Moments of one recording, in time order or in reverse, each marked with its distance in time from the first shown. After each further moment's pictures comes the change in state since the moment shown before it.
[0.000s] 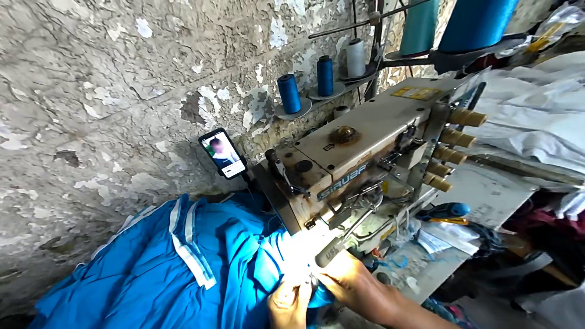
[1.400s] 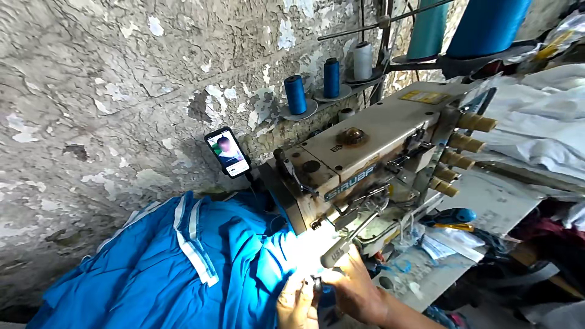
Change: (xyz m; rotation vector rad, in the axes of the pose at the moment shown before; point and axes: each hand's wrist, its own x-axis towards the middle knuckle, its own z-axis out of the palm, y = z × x) left_hand -0.006 0.035 0.026 -0.456 0.153 -0.353; right_hand -0.013 0.016 0.019 -0.150 0.192 -0.205
